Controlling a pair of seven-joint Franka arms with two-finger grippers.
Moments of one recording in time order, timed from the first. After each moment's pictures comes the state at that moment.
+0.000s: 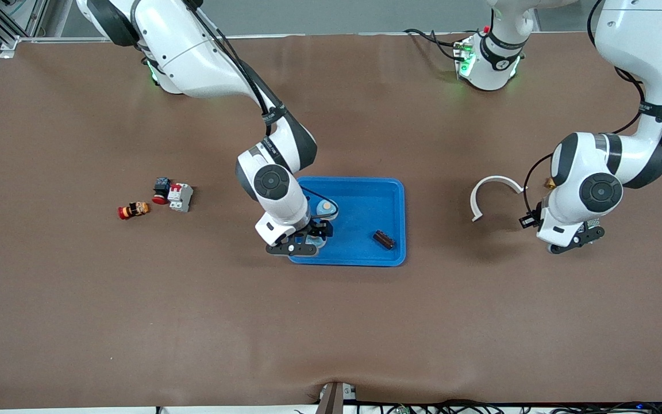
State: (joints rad) left arm 0.06 0.38 -0.08 -2.06 0.26 2.24 -0.57; right arm 0.64 0.79 0.00 -1.46 0.10 2.37 0.64
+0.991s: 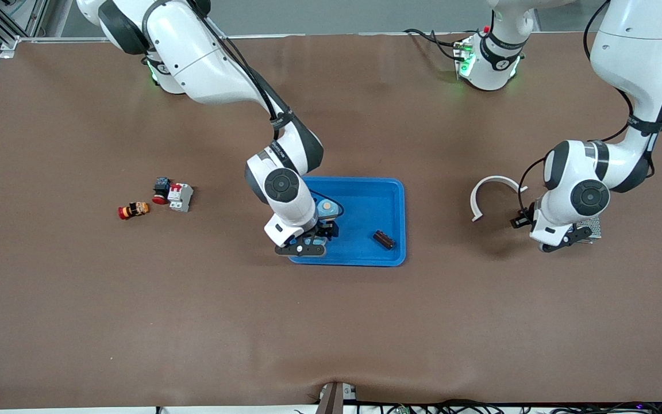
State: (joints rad) left arm 0.09 0.44 -0.09 -2.07 0.26 2.32 -0.57; right arm 0.66 0.85 0.00 -1.42 0.09 2.38 0.64
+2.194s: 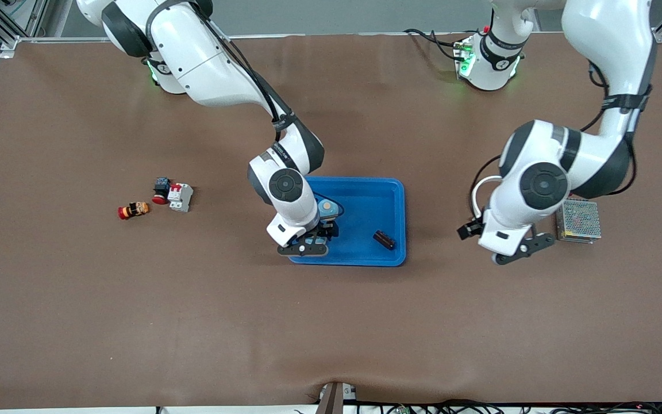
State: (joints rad) left arm -0.10 0.44 -0.28 -1.67 0.19 1.95 -0.87; right arm 0.67 0.87 0.00 -1.42 0.06 2.40 0.64
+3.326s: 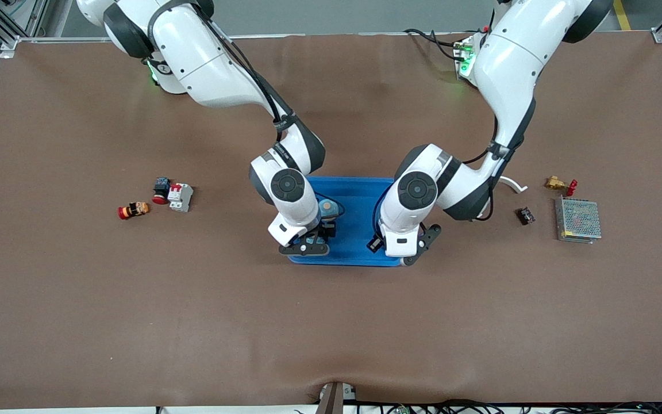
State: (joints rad) left arm -0.34 0.73 -0.28 -1.51 0.15 2.26 -1.46; right arm 0.67 0.88 0.00 -1.42 0.06 2.40 0.64
